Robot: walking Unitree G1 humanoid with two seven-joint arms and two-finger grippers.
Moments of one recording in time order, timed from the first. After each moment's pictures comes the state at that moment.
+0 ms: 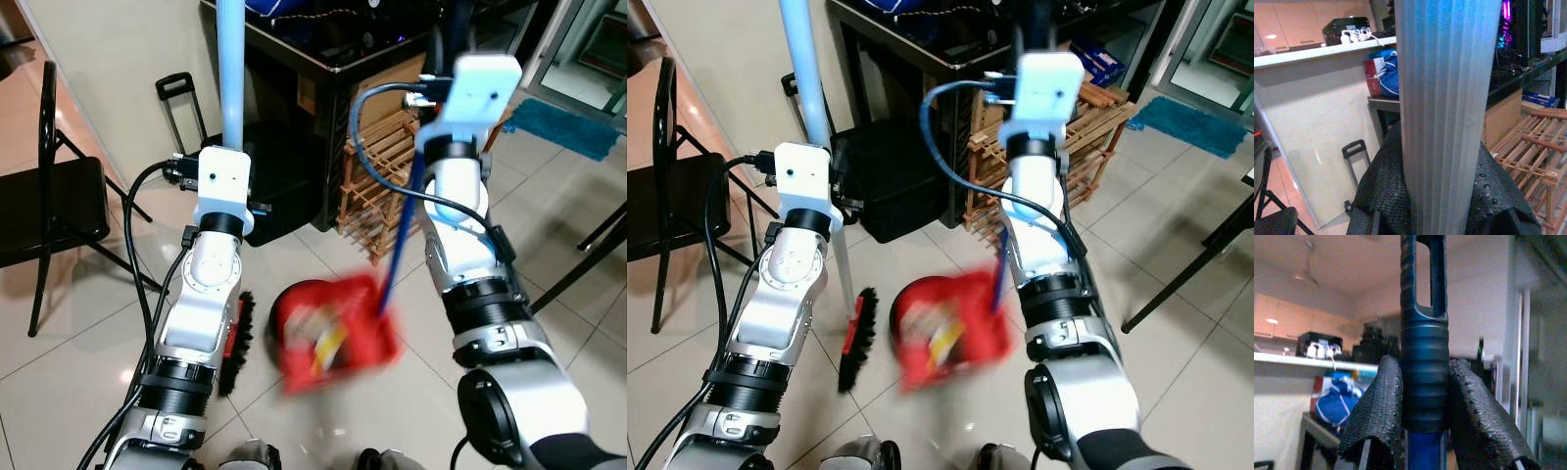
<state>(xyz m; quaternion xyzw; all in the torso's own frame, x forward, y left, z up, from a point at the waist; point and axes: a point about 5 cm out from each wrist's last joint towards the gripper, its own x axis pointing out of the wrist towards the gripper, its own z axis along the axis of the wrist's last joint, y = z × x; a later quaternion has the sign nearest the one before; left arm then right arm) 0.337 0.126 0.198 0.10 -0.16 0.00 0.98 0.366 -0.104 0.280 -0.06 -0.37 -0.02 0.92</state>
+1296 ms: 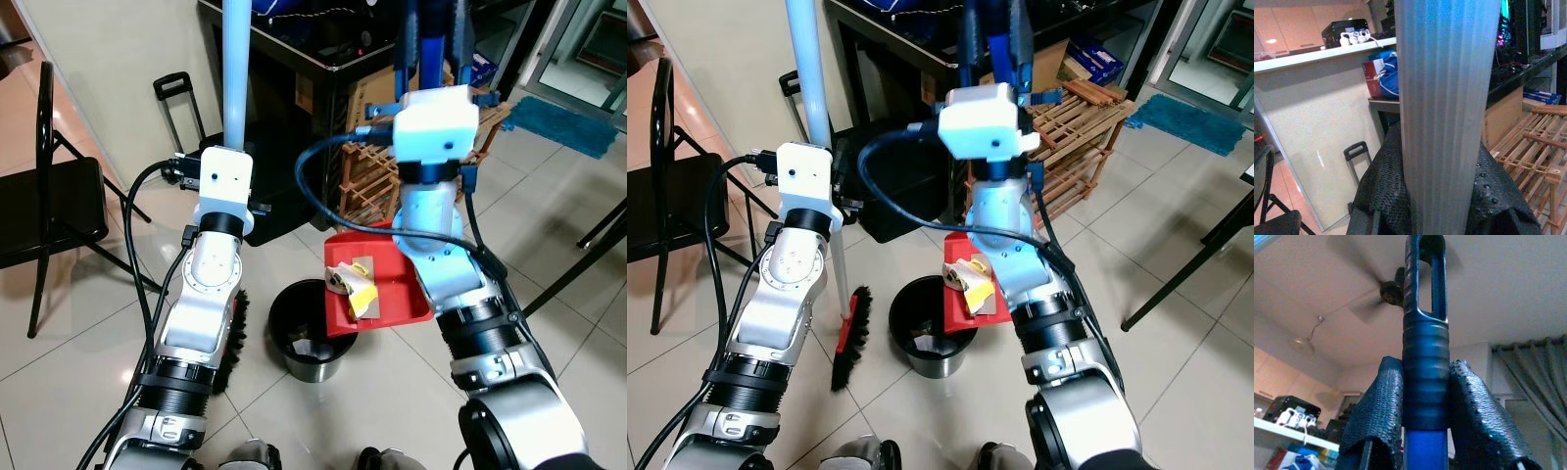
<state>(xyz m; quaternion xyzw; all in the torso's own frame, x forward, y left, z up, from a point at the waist) 0.337 0.126 0.198 0.11 -0.16 0.00 0.98 0.317 -0.072 0.290 -0.15 -0.55 -0.04 0.82</state>
